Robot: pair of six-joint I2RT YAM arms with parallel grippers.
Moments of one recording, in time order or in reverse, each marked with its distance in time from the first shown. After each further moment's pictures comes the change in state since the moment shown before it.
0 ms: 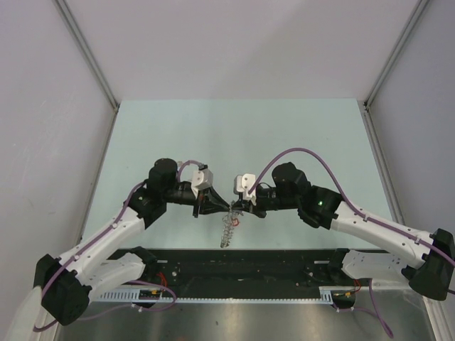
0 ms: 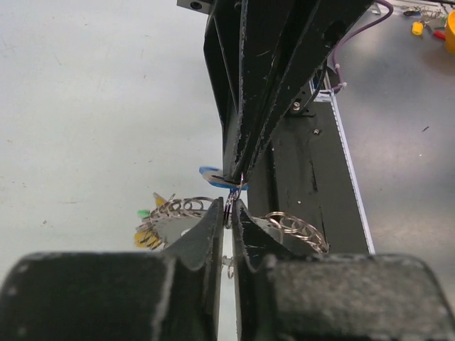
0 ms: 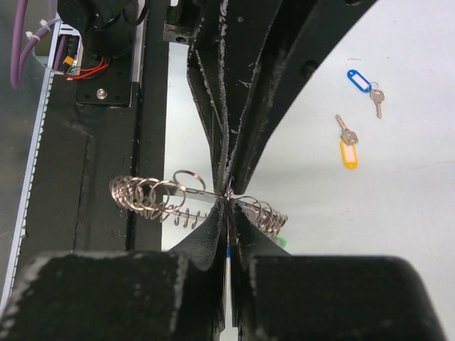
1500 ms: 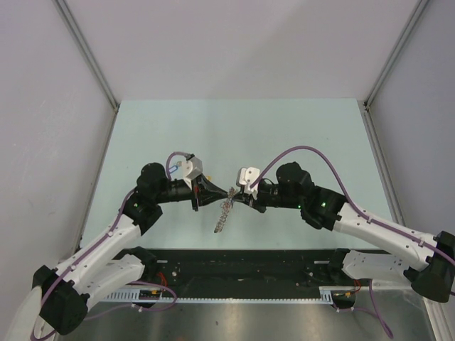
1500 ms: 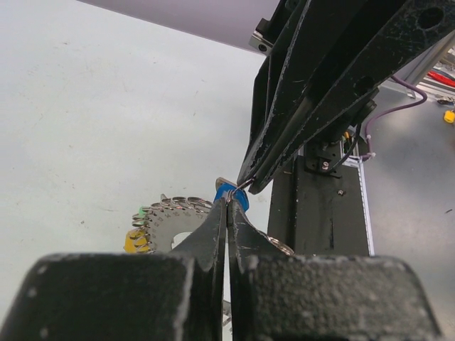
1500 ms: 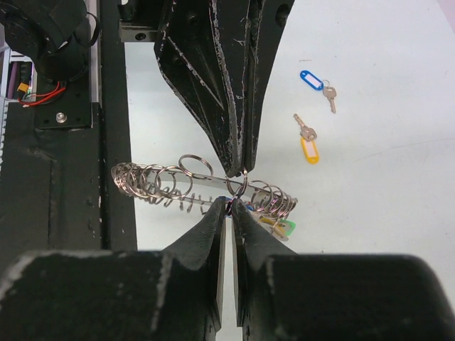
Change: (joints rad) left arm 0.037 -0.084 -0.070 0.244 -0.157 -0.292; right arm 0.003 -0.026 -0.003 0.050 0.131 0.046
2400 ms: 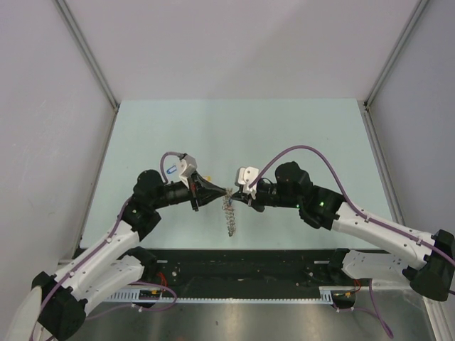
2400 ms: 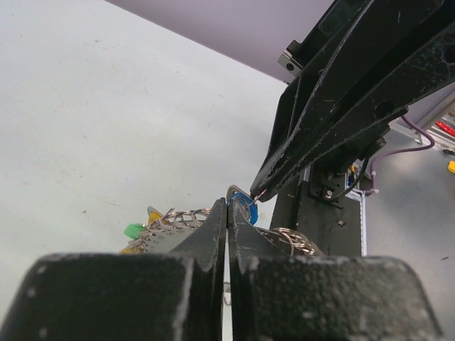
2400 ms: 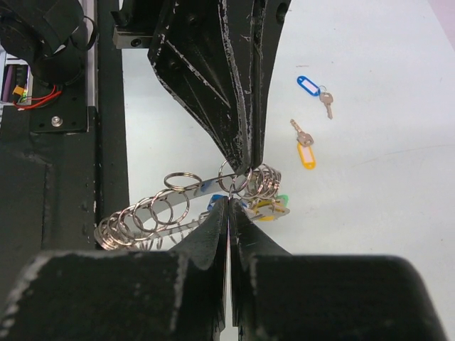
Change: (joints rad) left arm -0.001 -0.056 -0.061 0.072 -0.133 -0.142; right arm 0.000 0.015 0.000 0.029 -0.001 -0.007
